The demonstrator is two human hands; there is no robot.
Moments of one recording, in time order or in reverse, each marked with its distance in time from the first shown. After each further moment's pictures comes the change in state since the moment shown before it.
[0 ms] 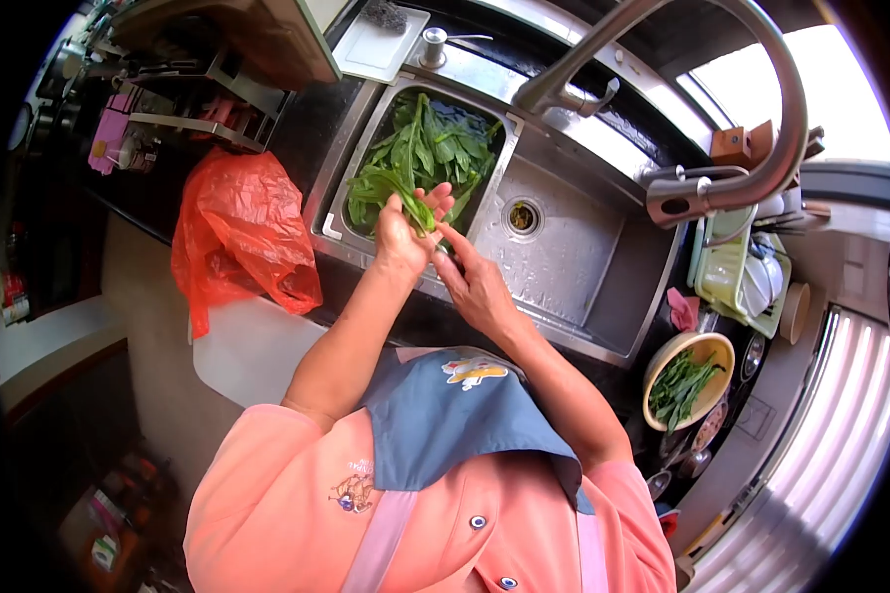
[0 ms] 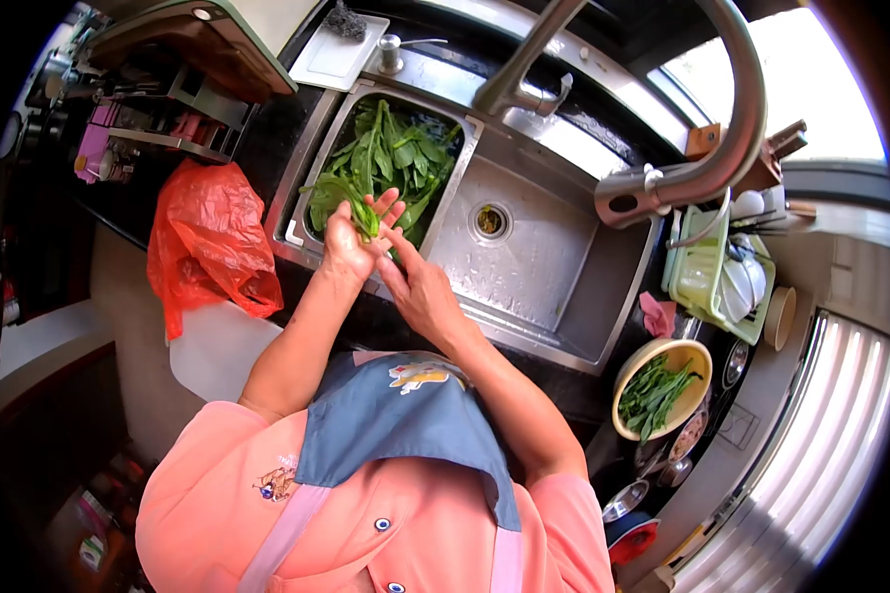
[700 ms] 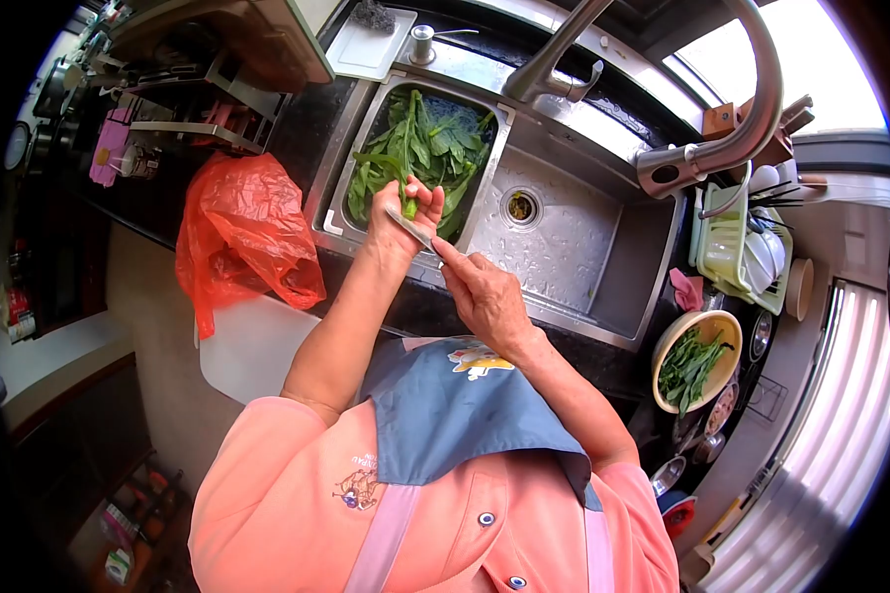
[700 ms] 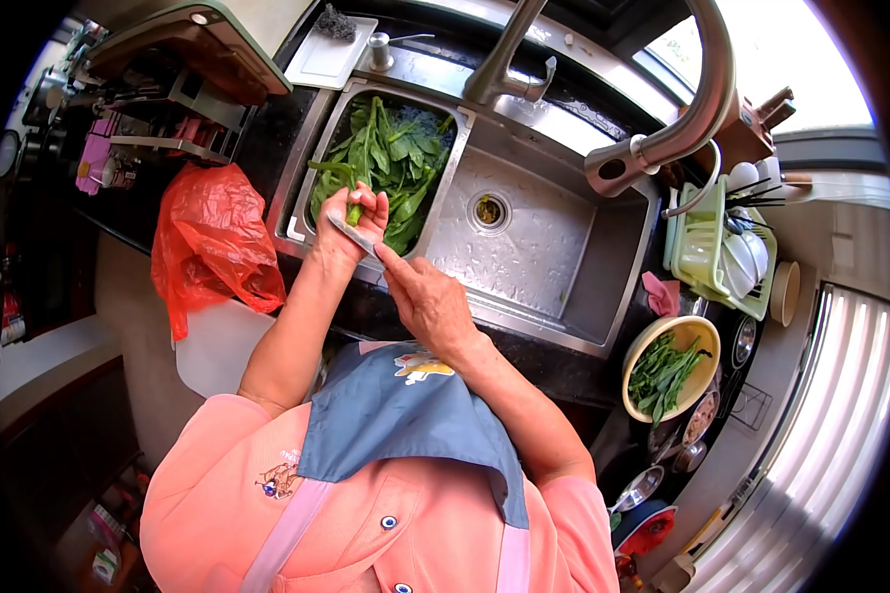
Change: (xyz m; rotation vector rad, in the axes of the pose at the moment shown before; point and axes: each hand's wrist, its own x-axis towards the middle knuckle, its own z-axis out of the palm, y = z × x) left_hand -0.017 0.015 0.019 -0.241 -0.031 -0.066; right_hand -0.044 -0.017 -0.010 -0.376 0.076 -0.316
